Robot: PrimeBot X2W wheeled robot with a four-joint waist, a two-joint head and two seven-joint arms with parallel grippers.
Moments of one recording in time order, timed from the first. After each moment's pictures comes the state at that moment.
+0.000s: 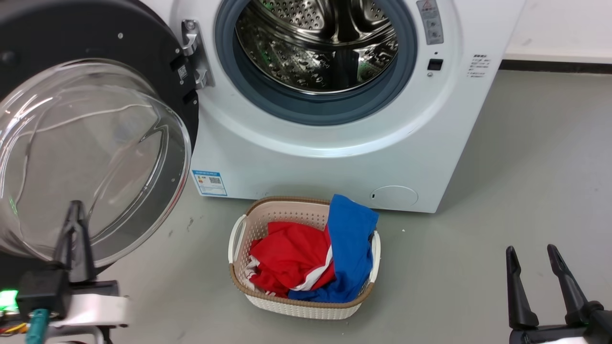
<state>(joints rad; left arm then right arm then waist) -0.02 0.14 0.26 -0.03 0.06 -0.08 -0.27 0.17 -0.05 -0.09 -0.06 0.09 0.13 -0.26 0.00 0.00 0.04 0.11</state>
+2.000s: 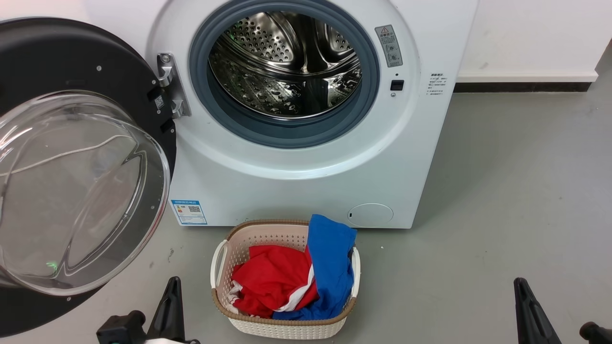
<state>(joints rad) 0.12 0.05 0.01 0.15 -0.24 -0.04 -0.21 0.23 -0.05 -0.06 0.02 0.32 0.13 -0.22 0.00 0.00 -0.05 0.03</state>
